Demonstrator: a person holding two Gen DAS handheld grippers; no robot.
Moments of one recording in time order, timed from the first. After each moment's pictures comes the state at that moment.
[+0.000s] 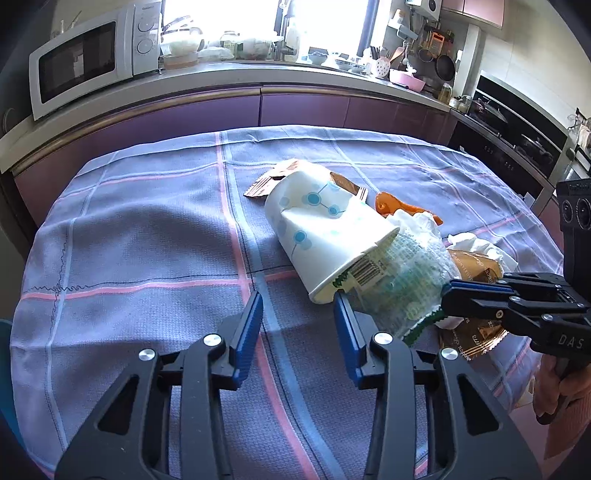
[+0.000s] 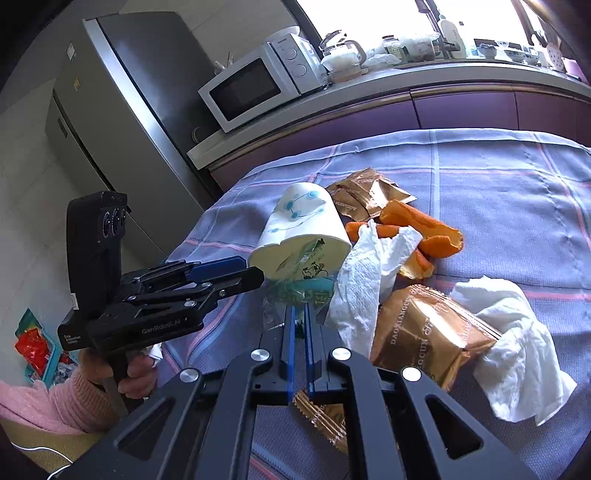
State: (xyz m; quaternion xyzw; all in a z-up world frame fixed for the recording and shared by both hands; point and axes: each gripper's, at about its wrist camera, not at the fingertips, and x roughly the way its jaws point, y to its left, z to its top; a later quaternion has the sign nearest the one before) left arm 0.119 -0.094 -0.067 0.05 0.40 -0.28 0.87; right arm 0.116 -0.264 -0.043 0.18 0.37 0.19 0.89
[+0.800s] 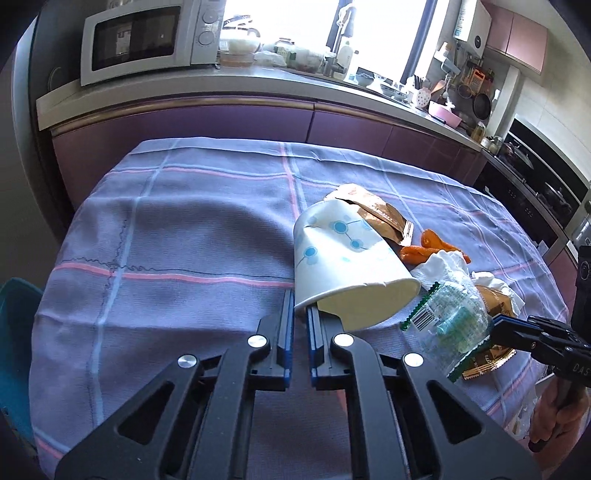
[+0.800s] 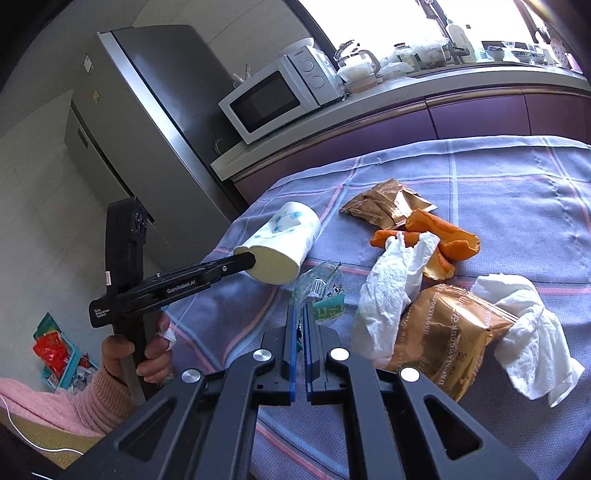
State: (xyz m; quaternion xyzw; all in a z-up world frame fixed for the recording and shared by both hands) left arm 0.123 -0.032 -0.050 -0.02 0.40 -0.22 0.89; right arm 0.106 -0.259 -0.029 0.20 0.34 0.23 0.89
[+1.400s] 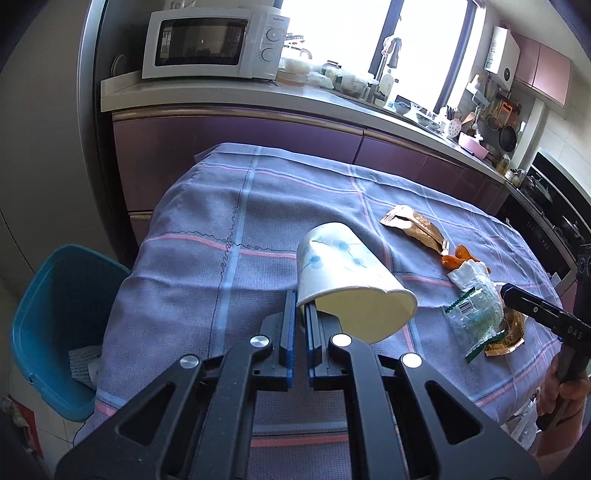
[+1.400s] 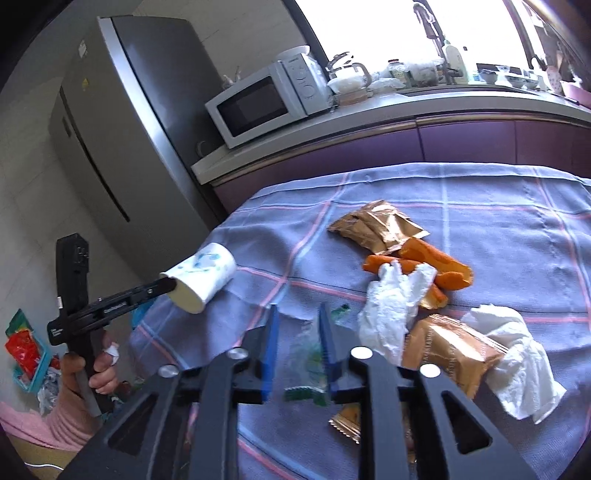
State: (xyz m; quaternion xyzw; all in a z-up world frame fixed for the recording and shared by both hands) left arm 0.092 0.066 -0.037 -0.06 0.38 -0.16 0.91; right arm 0.111 -0.248 -0.016 0.17 0.34 0.17 0.91
